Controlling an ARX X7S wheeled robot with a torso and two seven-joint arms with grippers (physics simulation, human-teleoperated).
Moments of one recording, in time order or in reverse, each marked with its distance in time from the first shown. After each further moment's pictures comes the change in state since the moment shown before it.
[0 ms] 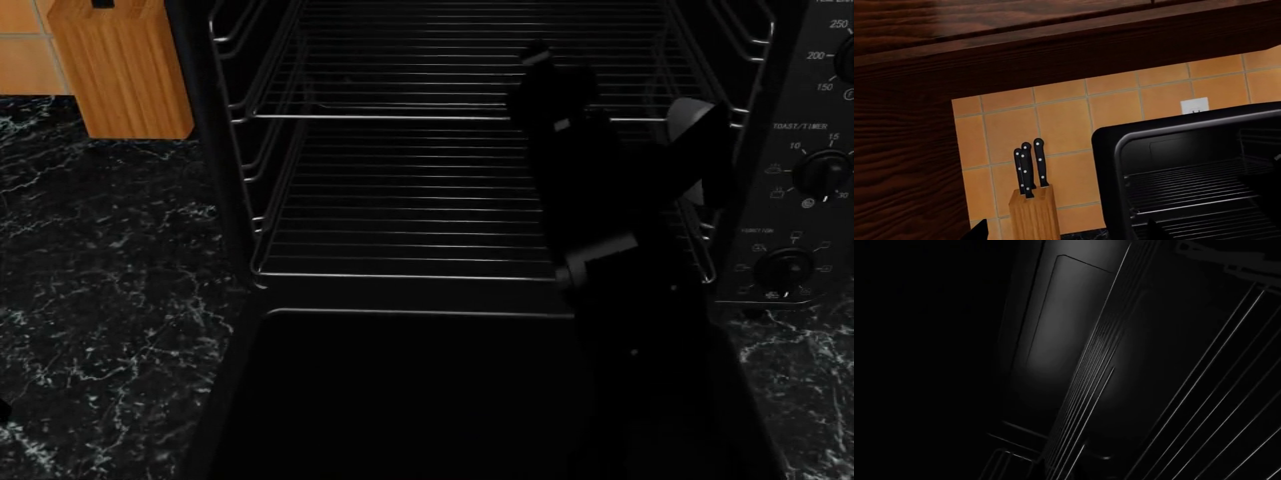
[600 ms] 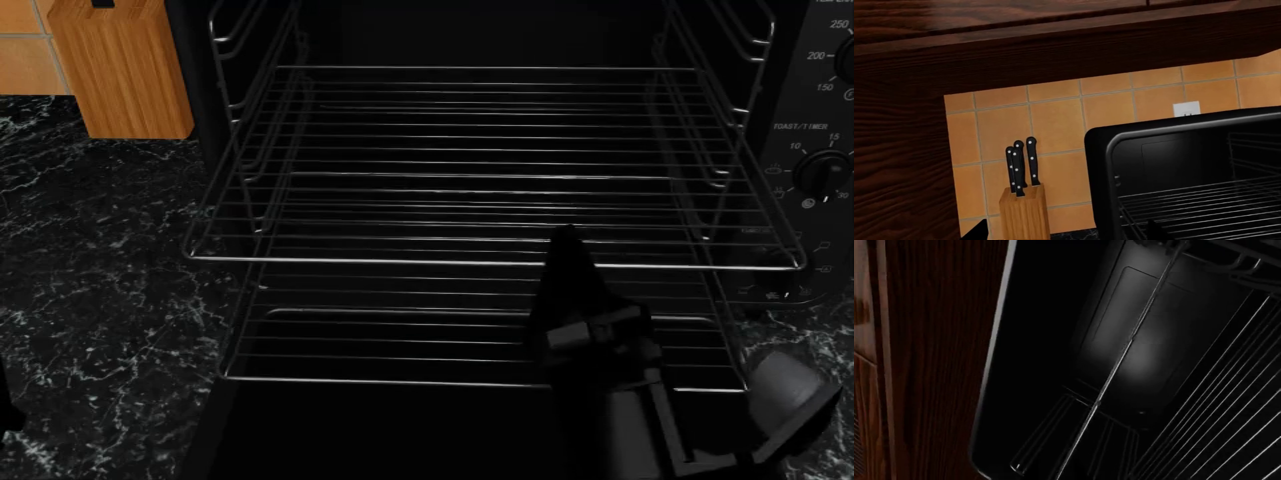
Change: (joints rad) left arm 0.023 0.021 0.020 -0.002 0.030 0.036 0.004; right arm -0.989 0.007 0.039 -1.536 0.257 0.180 0.288
